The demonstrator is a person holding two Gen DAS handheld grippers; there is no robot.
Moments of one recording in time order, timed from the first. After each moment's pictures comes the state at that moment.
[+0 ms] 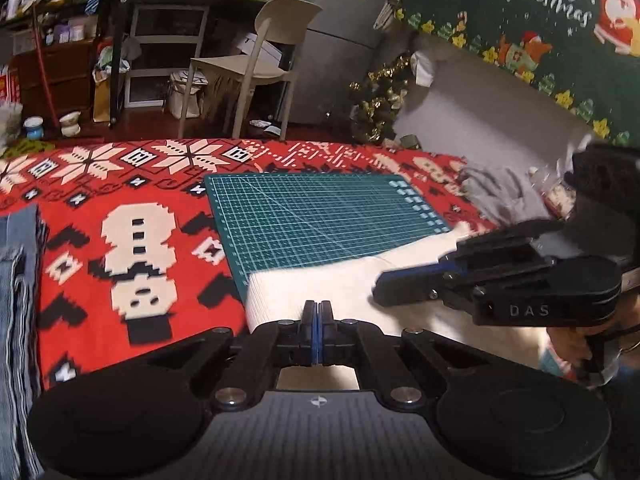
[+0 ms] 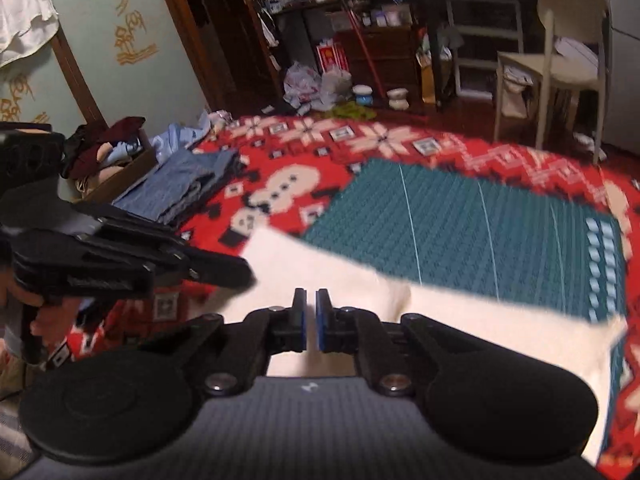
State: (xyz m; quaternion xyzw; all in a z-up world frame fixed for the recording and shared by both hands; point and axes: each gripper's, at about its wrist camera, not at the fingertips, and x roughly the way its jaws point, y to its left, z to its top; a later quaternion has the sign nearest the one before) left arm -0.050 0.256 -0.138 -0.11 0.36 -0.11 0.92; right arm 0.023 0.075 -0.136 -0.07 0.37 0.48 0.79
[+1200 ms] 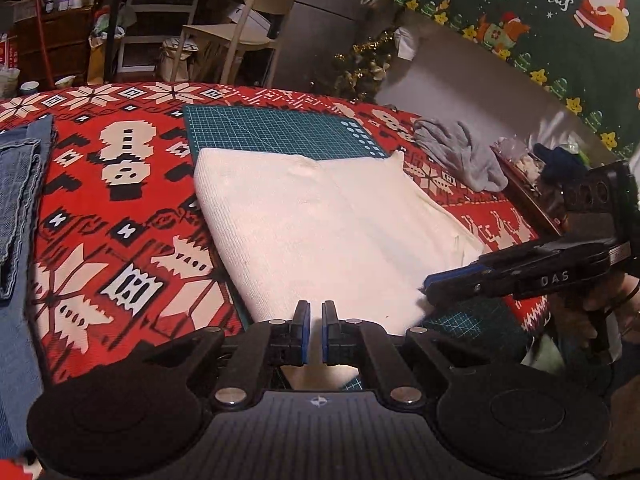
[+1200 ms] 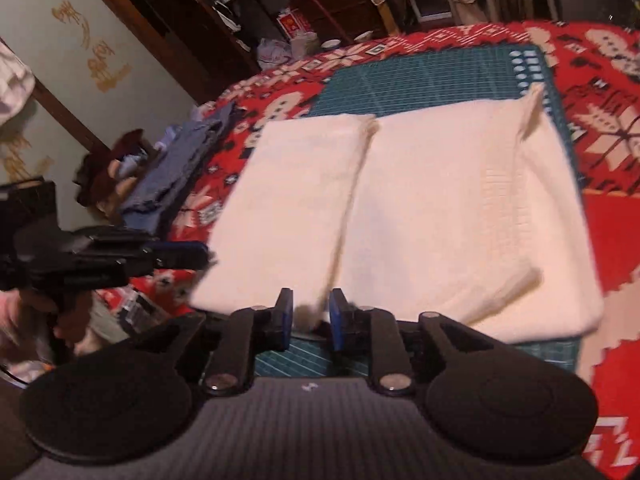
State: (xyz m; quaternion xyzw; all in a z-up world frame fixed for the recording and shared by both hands) left arm -0.158 0.219 -0.133 -0.13 0.40 -0.13 0.90; right arm -0.051 -0.043 -0.152 0.05 0.49 0.45 0.74
